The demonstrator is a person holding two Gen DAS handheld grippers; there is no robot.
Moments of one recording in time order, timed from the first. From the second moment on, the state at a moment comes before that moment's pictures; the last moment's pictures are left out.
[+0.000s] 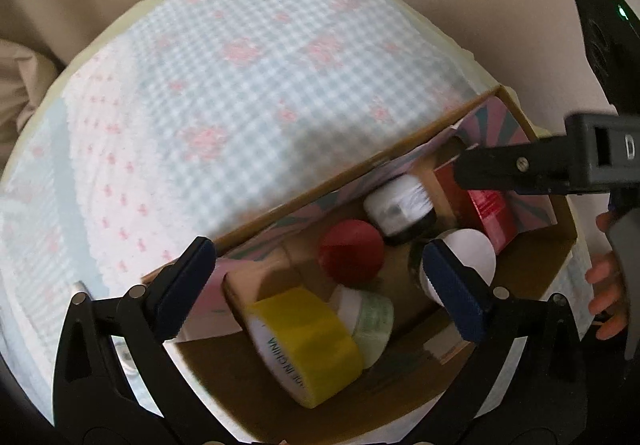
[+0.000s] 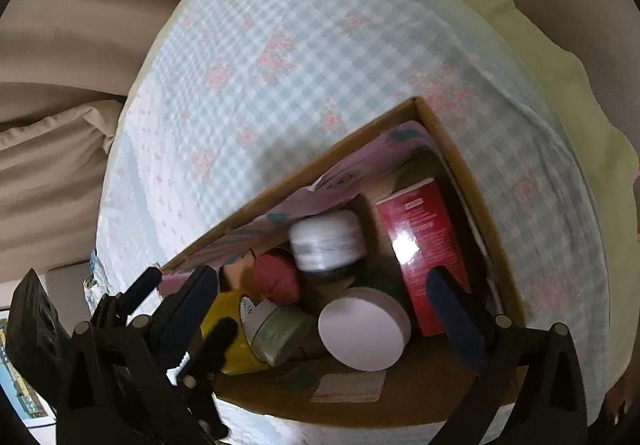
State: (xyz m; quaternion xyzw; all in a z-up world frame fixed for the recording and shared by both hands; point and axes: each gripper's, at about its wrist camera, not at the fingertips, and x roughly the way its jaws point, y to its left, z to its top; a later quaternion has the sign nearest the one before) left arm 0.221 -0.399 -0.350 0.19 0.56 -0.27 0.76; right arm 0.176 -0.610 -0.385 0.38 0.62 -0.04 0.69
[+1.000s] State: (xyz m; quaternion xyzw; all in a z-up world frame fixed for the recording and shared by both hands) left arm 0.152 -0.246 -0.215 0.10 0.51 -0.23 0.82; right arm 0.115 -0.521 -0.243 0.20 0.55 -0.05 0.81
